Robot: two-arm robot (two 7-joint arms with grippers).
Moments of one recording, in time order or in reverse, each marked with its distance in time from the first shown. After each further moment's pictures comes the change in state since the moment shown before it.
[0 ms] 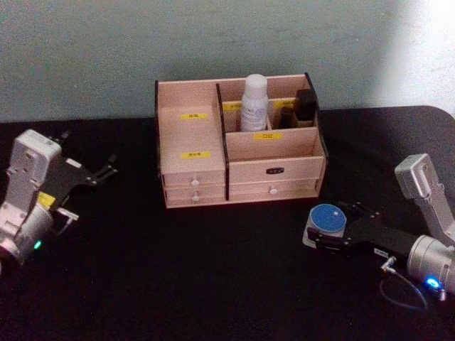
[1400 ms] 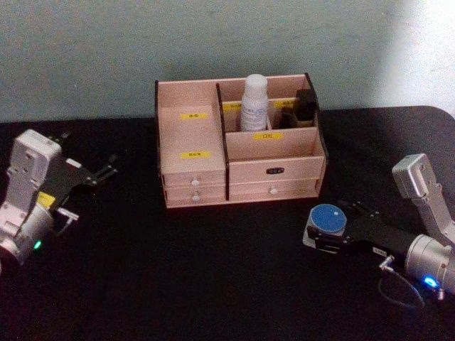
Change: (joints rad) left arm 0.000 0.000 0.000 0.000 0.000 0.000 0.000; right arm 0.004 -0.016 0.002 0.009 -0.020 0.001 -0.015
